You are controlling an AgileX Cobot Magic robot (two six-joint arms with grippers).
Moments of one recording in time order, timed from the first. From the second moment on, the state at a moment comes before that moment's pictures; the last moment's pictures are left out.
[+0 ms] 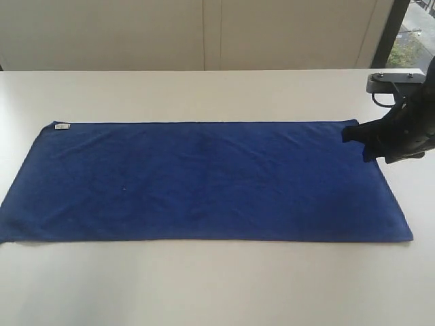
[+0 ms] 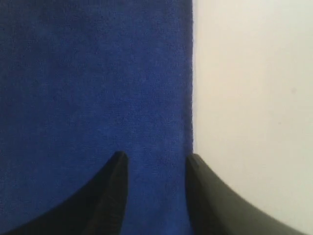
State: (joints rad) left arm -0.12 0.76 -0.45 0.01 0.73 -0.10; right arm -0.14 1.85 -1.12 0.03 0.52 0.01
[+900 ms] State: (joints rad) left arm -0.12 0.76 -0.45 0.02 0.73 -0.10; right arm -0.19 1.95 -1.25 0.02 0.60 -0.04
